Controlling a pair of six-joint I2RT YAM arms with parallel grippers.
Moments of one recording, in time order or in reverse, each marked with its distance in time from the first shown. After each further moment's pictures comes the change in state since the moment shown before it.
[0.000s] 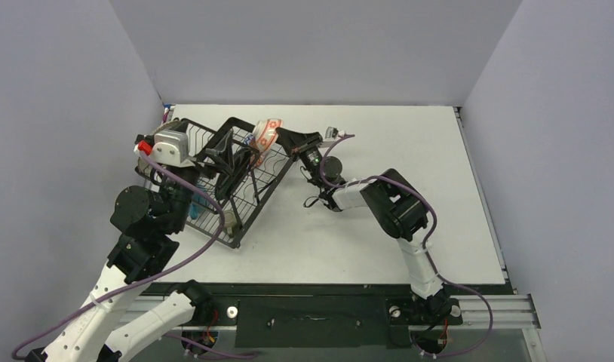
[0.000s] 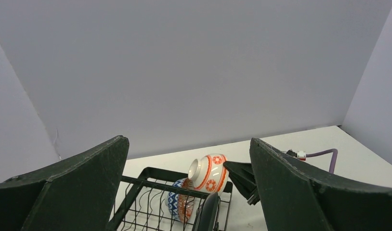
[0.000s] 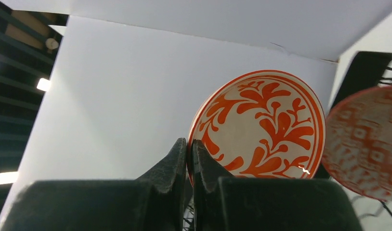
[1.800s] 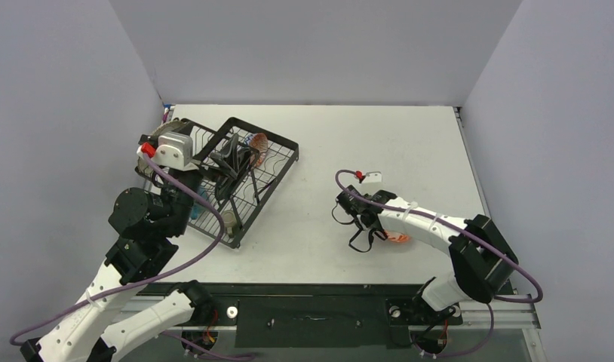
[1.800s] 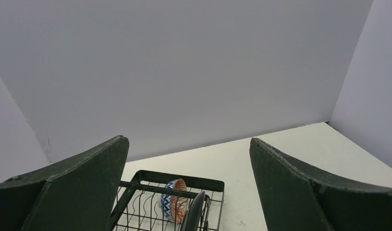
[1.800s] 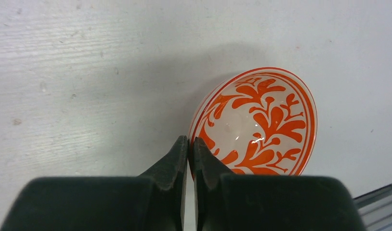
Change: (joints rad) left arm -0.107 0.006 0.030 -0.015 -0.052 0.038; right arm 0.060 -0.708 -0.352 -2.130 0.570 -0.848
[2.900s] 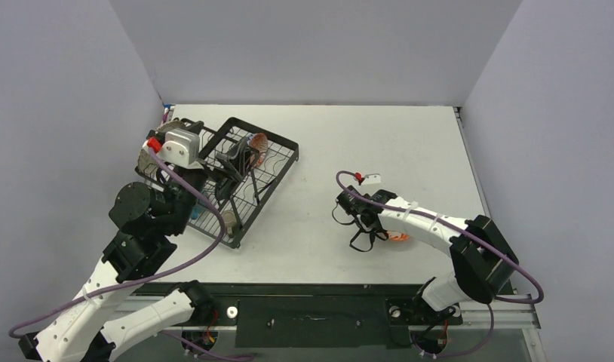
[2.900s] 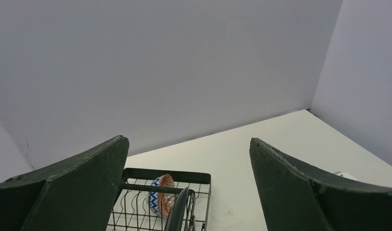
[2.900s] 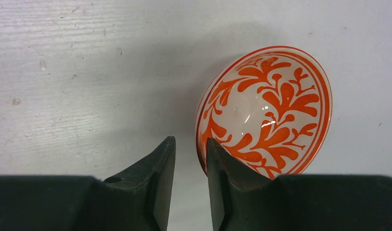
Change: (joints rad) left arm -0.036 0.038 0.074 -0.091 0.048 -0.028; right arm 0.001 -0.011 0.014 -0.026 -0.072 0.004
